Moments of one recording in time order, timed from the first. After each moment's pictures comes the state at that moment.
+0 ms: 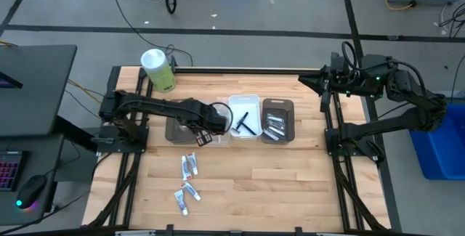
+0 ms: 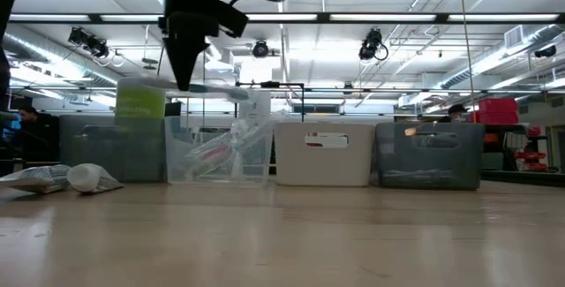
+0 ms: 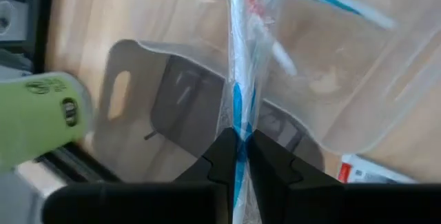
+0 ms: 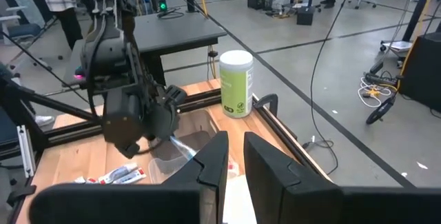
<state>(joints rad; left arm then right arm) -0.06 1.74 1.47 -1.36 -0.36 -0.54 -0.10 0.91 1.36 -0.78 0.20 0.12</state>
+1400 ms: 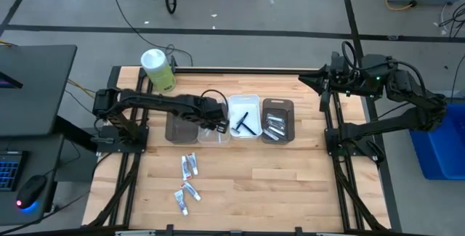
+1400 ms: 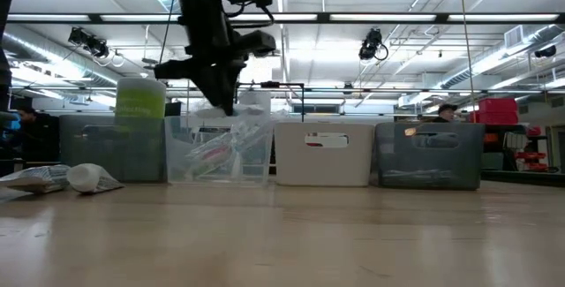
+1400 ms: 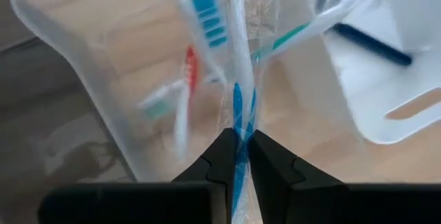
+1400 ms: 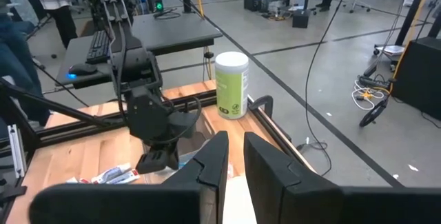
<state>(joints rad) 0.05 1.67 1.26 -0.84 -0.19 -1.12 -0.10 0.91 1.36 -0.78 0.22 0.10</state>
